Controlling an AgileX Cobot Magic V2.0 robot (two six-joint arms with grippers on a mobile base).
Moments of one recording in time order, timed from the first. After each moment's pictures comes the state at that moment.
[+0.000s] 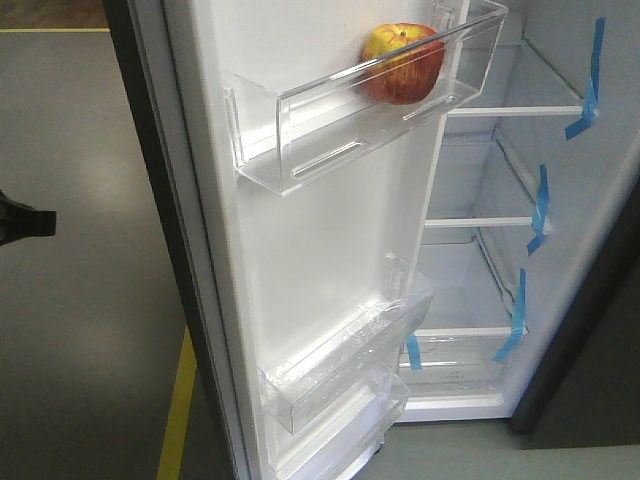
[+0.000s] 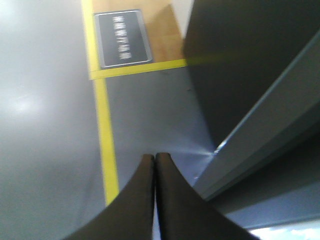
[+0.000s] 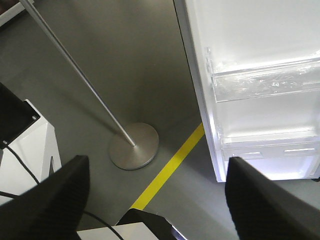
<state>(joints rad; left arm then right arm) 0.03 1.26 -0.99 -0.38 0.57 0.32 0.23 0.26 -0.49 0.68 1.09 -0.41</state>
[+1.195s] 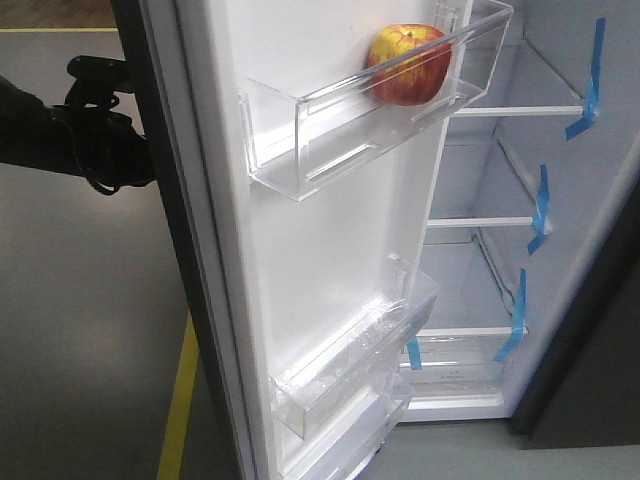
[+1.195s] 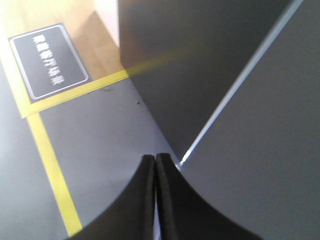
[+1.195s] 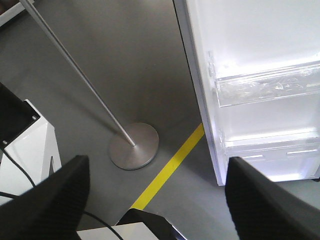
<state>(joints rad) -0.11 1.81 -1.46 -0.66 0.60 0.65 0.23 0.26 -0.49 0.68 1.09 -0.41</state>
